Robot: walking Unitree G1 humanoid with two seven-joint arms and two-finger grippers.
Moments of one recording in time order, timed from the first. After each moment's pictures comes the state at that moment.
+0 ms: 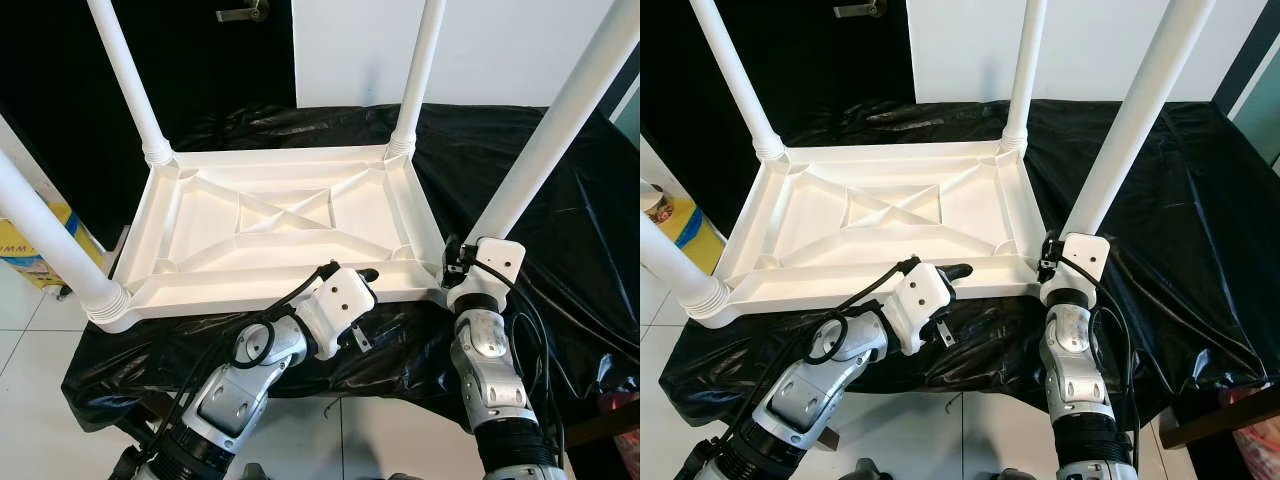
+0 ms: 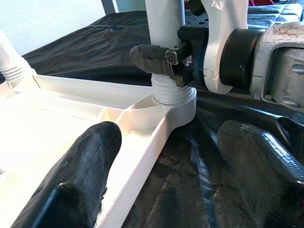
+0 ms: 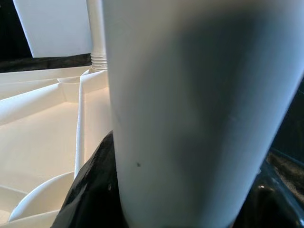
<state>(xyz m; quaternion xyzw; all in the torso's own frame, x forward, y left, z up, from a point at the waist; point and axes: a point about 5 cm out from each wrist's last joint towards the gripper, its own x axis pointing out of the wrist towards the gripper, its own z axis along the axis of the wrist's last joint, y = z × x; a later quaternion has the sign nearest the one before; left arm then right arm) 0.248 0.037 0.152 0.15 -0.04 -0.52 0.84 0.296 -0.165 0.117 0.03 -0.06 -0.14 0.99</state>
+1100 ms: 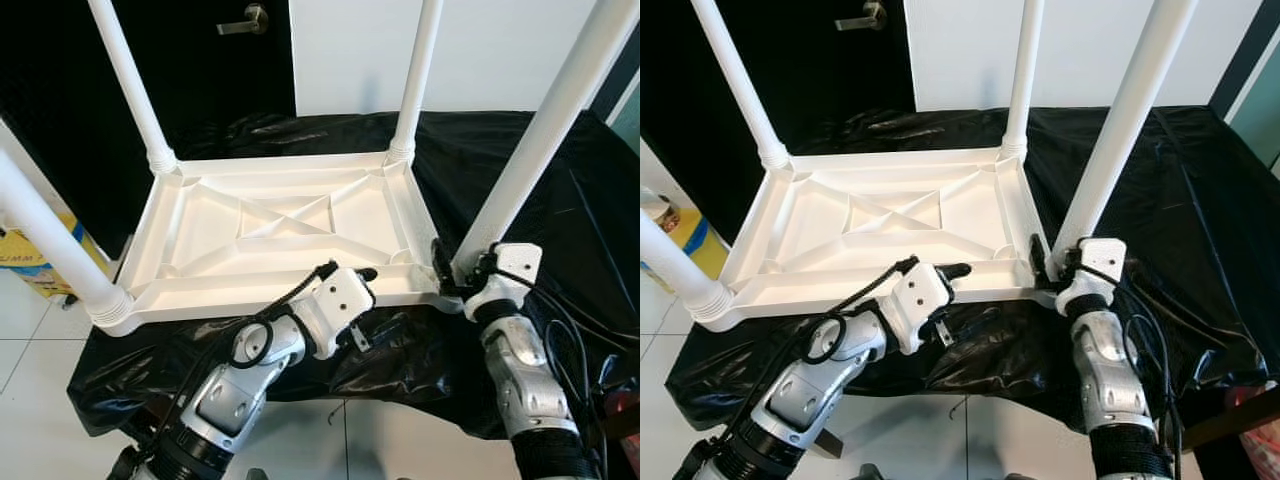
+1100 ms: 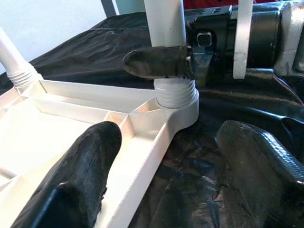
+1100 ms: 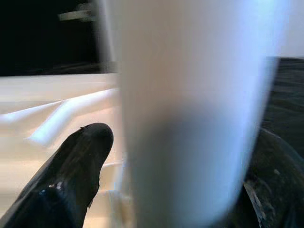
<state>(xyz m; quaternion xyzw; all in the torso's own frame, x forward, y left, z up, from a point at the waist) 0.248 0.038 0.152 0.15 -0.04 -0.52 0.84 0.290 -0.193 0.126 0.02 -0.09 0.06 0.99</state>
